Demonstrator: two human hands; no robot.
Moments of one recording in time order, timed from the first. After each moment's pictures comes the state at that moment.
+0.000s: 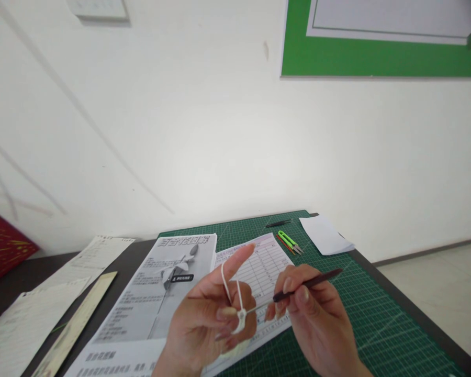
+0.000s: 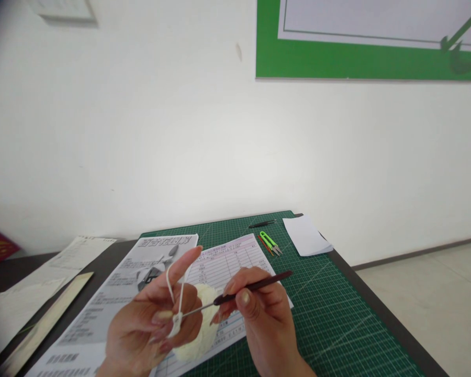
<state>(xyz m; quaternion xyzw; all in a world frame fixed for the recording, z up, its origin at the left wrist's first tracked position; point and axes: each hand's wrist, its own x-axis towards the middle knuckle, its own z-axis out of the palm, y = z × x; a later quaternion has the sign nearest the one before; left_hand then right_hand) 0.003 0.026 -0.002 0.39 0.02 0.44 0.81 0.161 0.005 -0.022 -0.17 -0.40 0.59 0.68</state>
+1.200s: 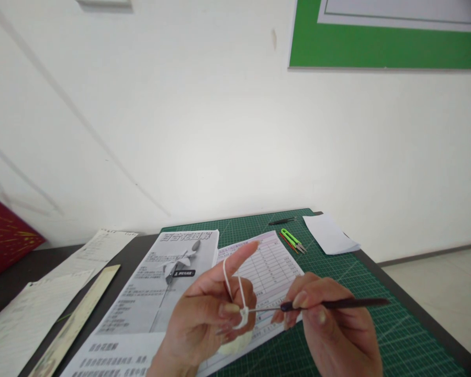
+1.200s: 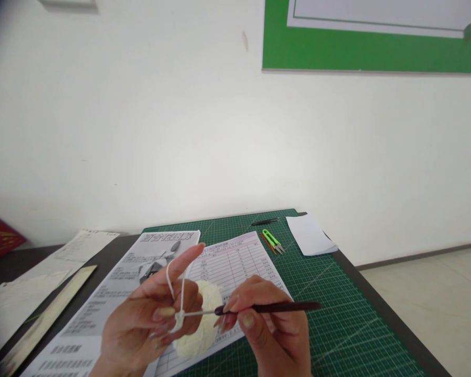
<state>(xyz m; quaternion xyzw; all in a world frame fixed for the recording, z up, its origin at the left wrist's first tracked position) -0.001 0.027 0.000 0.40 0.08 0.46 0.79 0.162 -0.005 -0.017 -0.21 -0.48 0.44 0.73</state>
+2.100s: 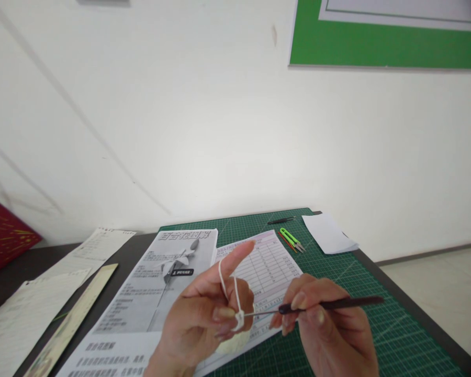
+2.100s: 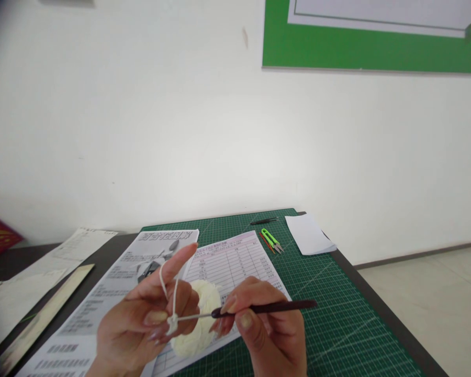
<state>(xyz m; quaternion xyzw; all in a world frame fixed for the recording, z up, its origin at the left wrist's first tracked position) -0.002 0.027 -0.002 0.41 0.04 0.46 0.79 0.165 -0.004 -0.026 -0.16 -0.49 0.49 0.70</state>
